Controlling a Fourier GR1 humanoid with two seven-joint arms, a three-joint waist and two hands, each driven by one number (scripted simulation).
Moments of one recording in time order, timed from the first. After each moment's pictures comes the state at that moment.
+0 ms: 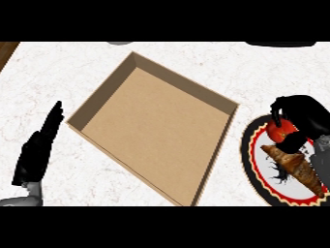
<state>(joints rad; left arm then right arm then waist) -0.02 0.18 0.06 -1.54 -0.20 0.03 0.08 -0.34 -0.52 0.18 -1.32 0.83 0.21 0.08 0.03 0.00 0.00</state>
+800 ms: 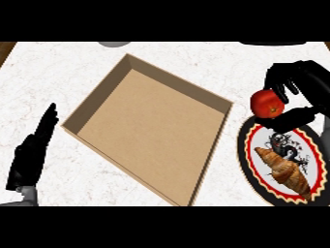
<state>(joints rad) 0.01 0.18 0.08 -1.58 -0.21 0.03 0.10 -0.48 -0.46 0.02 -1.46 0.58 0.29 -0.18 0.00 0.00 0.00</state>
